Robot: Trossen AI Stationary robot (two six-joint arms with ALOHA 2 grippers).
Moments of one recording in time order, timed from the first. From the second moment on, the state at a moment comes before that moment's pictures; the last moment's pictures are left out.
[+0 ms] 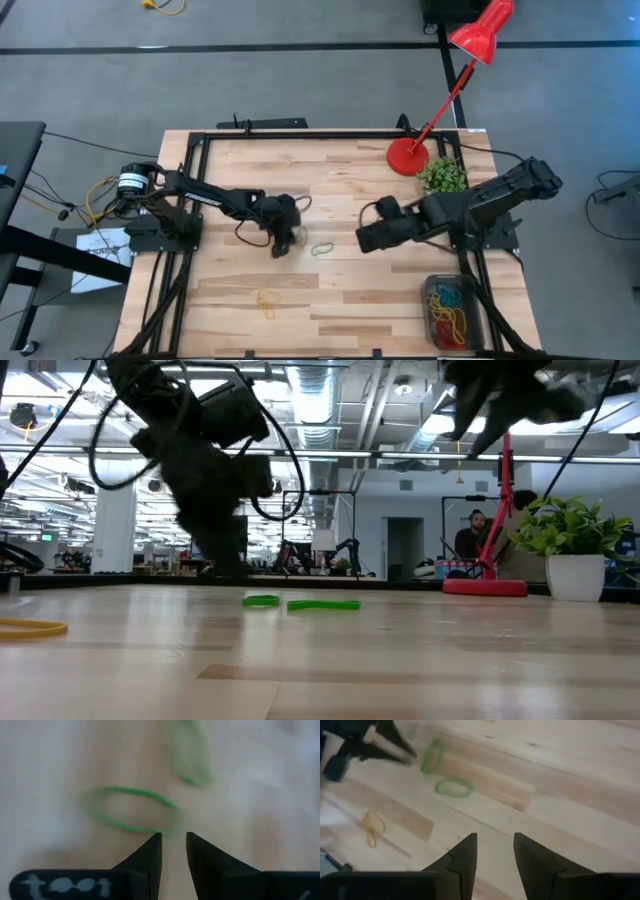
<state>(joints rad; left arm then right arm) 0.04 1.61 0.76 -0.11 0.26 -0.21 0.33 1.44 1.21 -0.94 0.24 1.44</state>
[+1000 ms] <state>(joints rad) -0.51 1.59 0.76 -0.26 0.23 -0.25 0.05 1.71 1.20 -0.47 -0.04 0.81</state>
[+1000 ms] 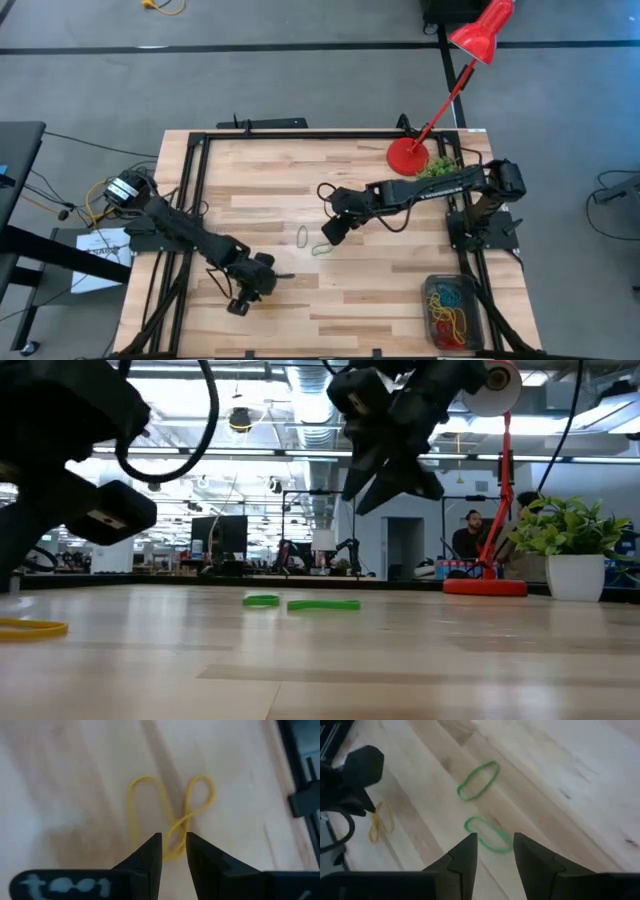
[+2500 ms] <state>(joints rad) -0.34 1.37 0.85 -0.43 -0.14 -0.24 0.05 1.72 1.20 -0.10 -0.11 0.72</state>
